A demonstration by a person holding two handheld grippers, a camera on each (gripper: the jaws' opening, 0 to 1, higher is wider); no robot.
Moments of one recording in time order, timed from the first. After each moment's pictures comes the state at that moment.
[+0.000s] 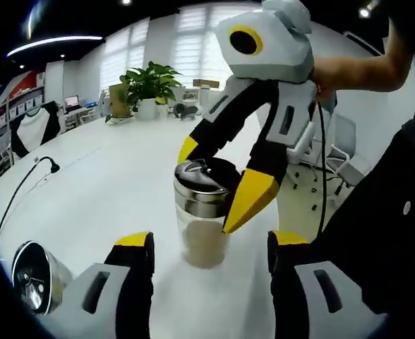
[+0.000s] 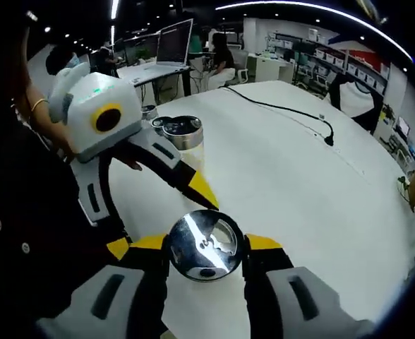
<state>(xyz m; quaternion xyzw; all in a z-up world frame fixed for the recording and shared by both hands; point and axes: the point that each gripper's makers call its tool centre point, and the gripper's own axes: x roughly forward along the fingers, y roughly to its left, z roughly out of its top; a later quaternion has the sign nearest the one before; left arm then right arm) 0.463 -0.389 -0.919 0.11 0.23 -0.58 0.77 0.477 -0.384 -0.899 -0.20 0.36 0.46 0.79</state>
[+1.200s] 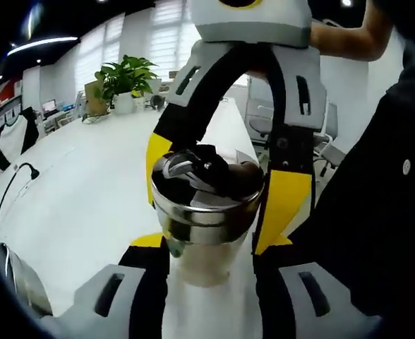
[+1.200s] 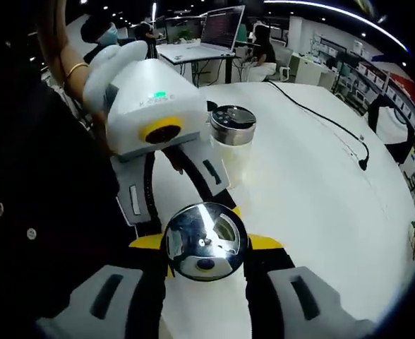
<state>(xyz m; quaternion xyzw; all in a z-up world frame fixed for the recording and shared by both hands) 0.452 -0.393 -0.941 0.15 0.23 -0.63 0.73 0.456 -0.361 -0.910 -0.27 0.36 0.55 0.71</state>
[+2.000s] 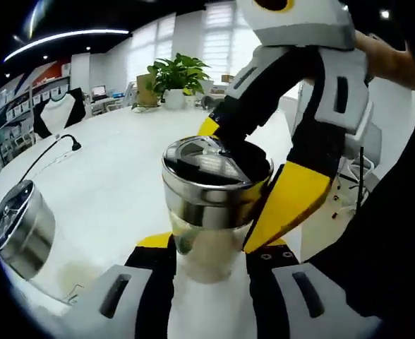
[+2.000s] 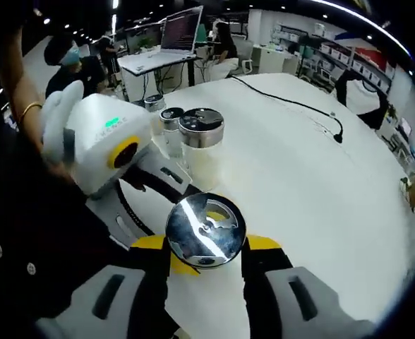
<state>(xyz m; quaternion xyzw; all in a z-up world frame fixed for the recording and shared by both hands) 0.467 -0.383 -0.948 0.09 0.25 -0.49 0.83 0.464 -0.365 -0.906 -0.18 0.40 0.42 0.80</state>
